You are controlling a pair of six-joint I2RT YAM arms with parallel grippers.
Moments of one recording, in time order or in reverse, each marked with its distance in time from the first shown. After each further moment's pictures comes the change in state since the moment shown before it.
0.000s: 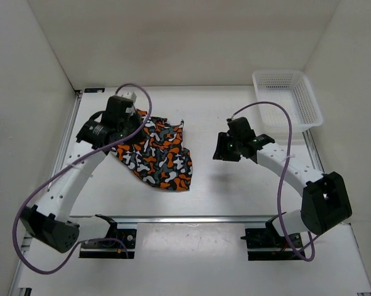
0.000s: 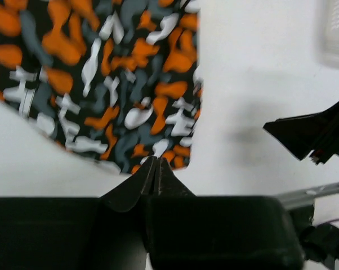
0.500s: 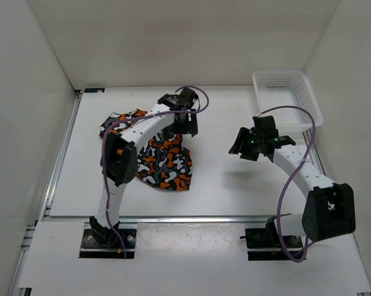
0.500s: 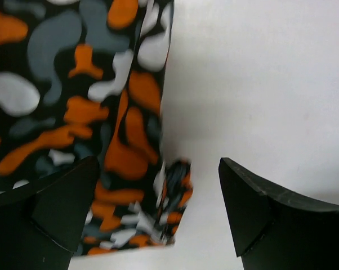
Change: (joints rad) left arm -0.219 0.879 0.627 -0.119 -0.216 -0.053; right arm -0.277 -0.073 -0.051 -0.002 -0.093 0.017
